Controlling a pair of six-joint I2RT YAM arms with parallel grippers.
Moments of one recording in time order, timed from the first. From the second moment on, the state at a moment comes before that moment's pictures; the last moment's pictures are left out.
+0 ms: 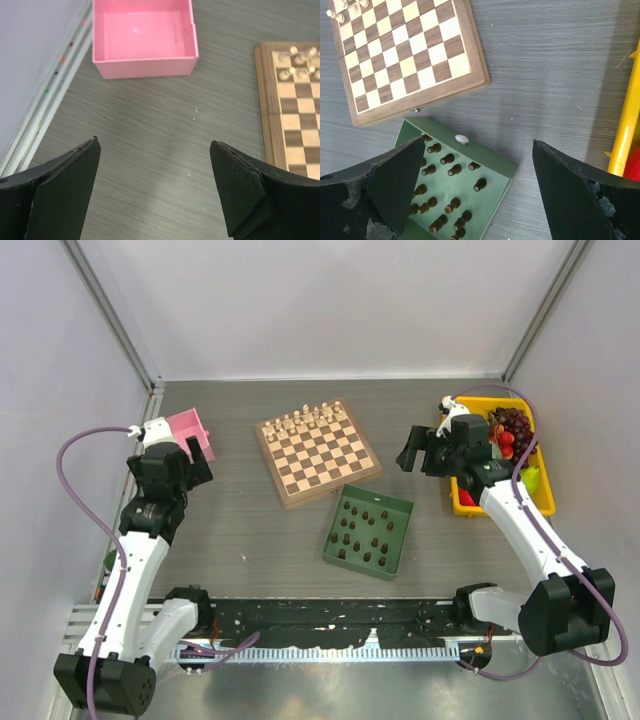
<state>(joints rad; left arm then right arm) -0.10 0.88 0.87 -0.49 -0.43 -0.26 0.18 1.18 0.95 -0.41 -0.16 0.31</state>
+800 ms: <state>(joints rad) -0.10 0.77 0.80 -0.57 -0.29 -0.21 0.56 1.34 1.00 -0.60 0.05 0.34</state>
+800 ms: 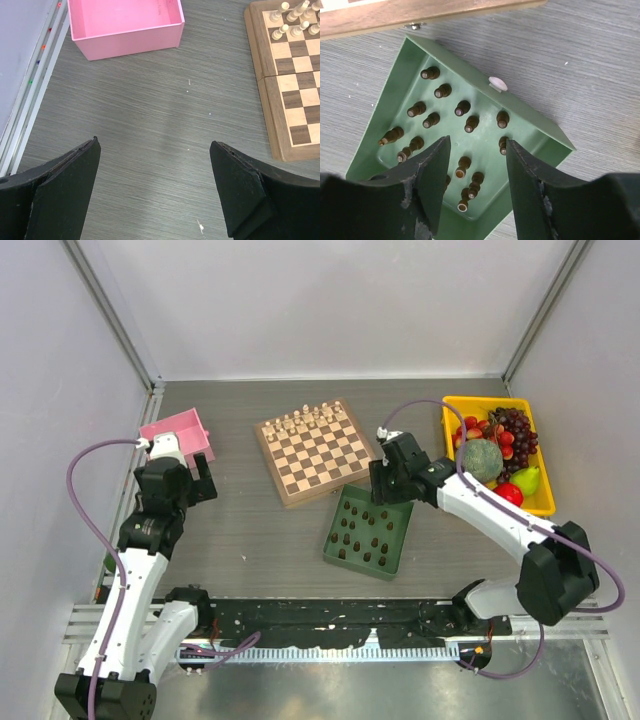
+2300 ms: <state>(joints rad) -0.10 0.77 0.80 -0.61 -0.32 -0.21 0.66 1.69 1.06 -0.54 0.07 0.34</state>
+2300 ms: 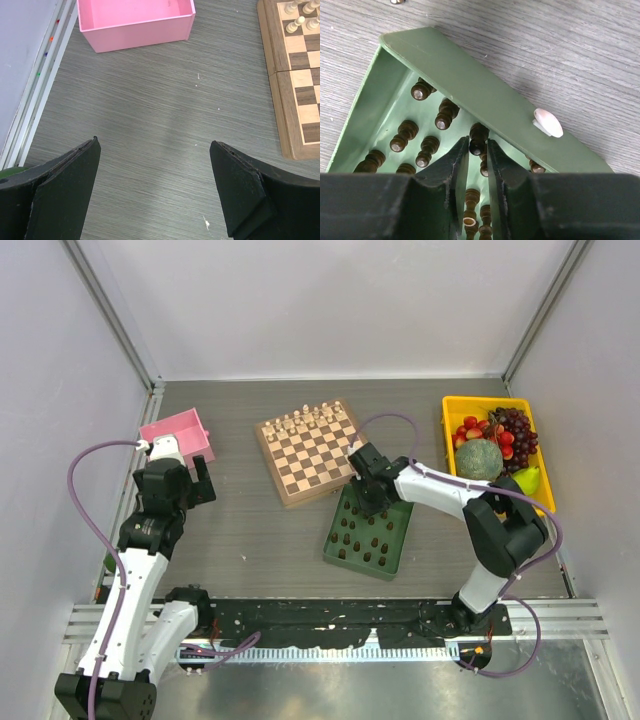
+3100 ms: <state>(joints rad) -0.10 0.77 0.80 -0.63 -0.36 -0.21 0.69 1.50 1.30 -0.69 0.08 0.33</state>
